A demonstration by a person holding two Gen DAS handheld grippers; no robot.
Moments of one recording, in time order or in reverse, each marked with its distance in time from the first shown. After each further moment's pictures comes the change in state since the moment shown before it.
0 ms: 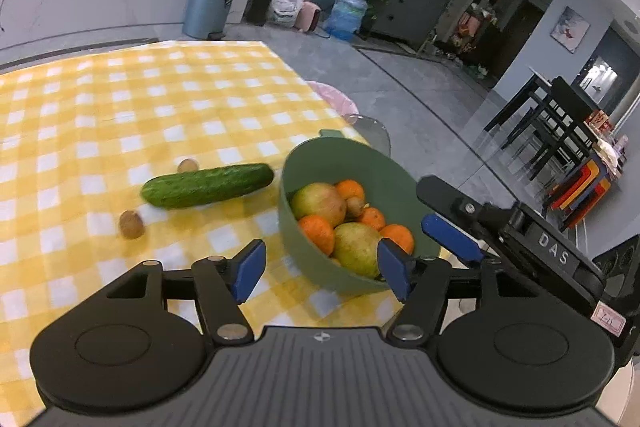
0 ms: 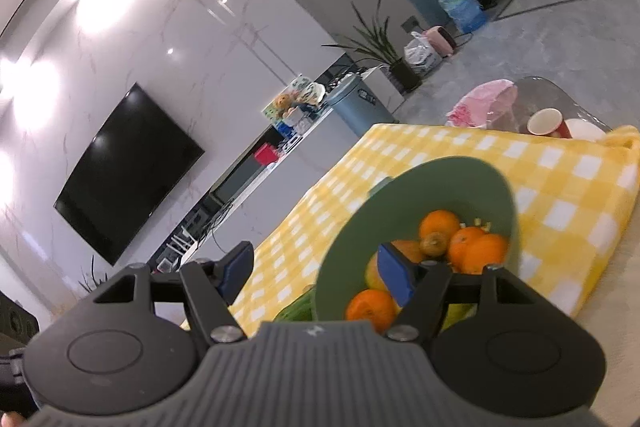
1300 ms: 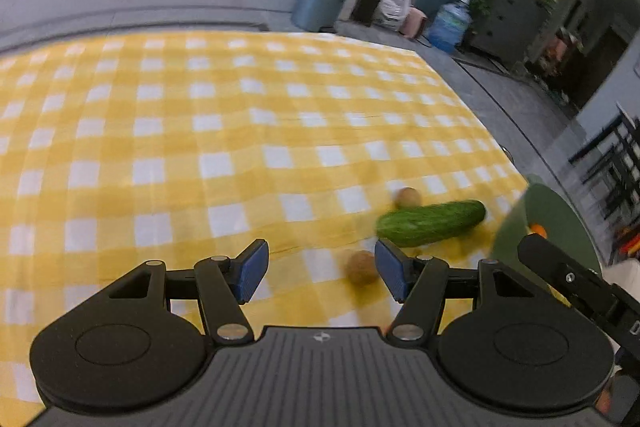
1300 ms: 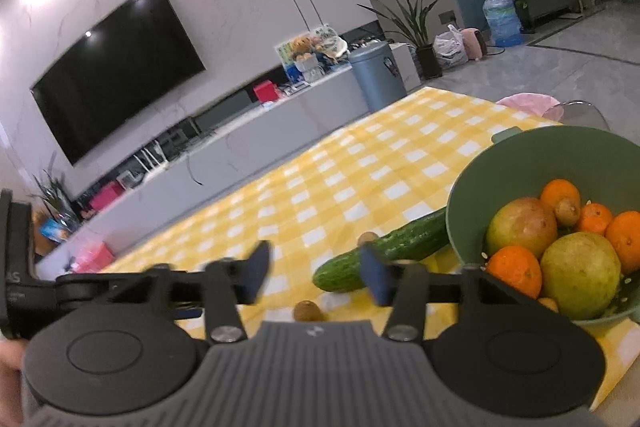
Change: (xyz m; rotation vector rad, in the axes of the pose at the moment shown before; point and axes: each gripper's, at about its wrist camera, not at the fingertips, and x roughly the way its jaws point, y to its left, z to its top) left arm 0.017 0.181 0.021 -0.165 0.010 0.205; right arm 0.119 0.104 -0.077 -0.302 0.105 -0.132
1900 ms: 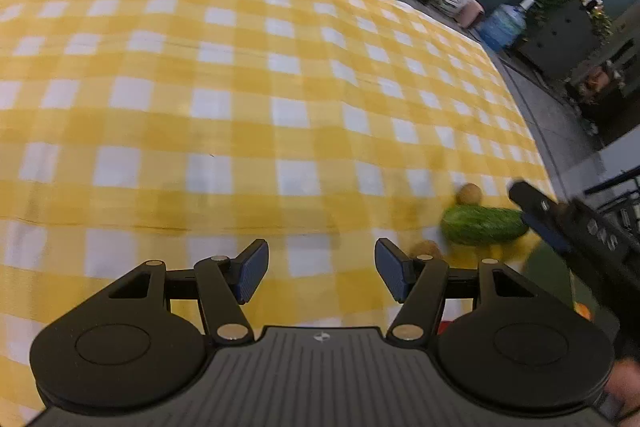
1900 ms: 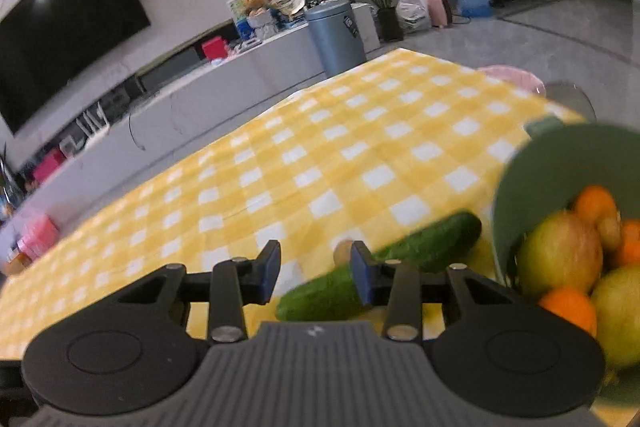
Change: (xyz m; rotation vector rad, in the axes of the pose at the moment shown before) left arm 0.015 0.049 0.003 -0.206 0.139 0.011; right arm 0.101 0.016 0.031 -0.050 0.149 -0.150
